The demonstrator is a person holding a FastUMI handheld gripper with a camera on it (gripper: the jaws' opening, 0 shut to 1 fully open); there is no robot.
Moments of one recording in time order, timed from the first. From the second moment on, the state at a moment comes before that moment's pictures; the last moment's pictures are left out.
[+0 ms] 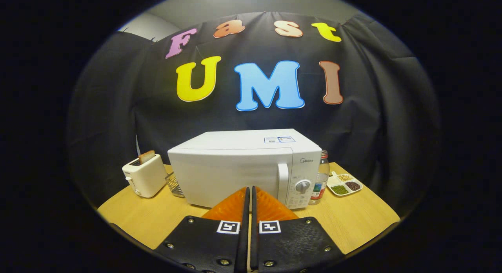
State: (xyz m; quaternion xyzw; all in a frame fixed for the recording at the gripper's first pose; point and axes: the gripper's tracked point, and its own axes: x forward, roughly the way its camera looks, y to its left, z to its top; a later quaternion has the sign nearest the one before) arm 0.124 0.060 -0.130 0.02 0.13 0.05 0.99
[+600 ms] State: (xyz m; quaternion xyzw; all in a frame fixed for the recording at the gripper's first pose) arm 0.009 0.054 -0.073 0.03 0.07 0.04 1.00
